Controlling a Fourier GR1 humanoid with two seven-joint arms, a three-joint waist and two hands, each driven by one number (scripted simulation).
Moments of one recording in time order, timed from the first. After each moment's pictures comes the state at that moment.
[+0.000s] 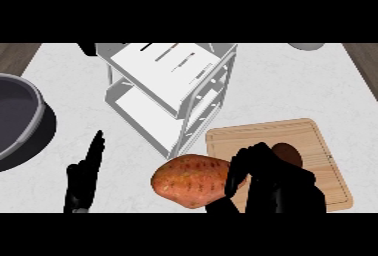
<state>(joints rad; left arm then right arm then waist) 0.09 0.17 -0.16 -1.42 0.01 0.26 0.02 -0.39 -0.02 0.76 -2.14 1.48 0.11 1.25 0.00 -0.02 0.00</state>
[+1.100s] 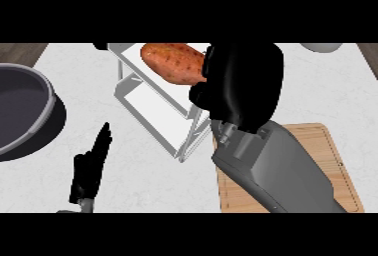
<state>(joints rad) 0.02 0.16 -0.16 -1.38 0.01 0.24 0.03 -0.93 -0.01 0.37 -1.62 1.14 0.15 1.23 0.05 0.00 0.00</state>
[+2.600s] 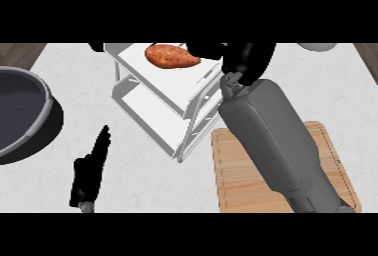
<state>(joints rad) 0.04 0.15 -0.15 -1.38 0.00 0.24 0.01 -0.98 0.00 0.18 -1.25 0.98 -0.65 1.05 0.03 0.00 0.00</state>
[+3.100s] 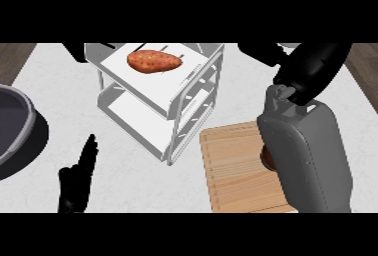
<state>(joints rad) 0.12 0.16 -0.11 -1.41 0.02 0.26 0.00 -0.81 0.00 0.05 -1.56 1.23 -0.64 1.16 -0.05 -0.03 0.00</state>
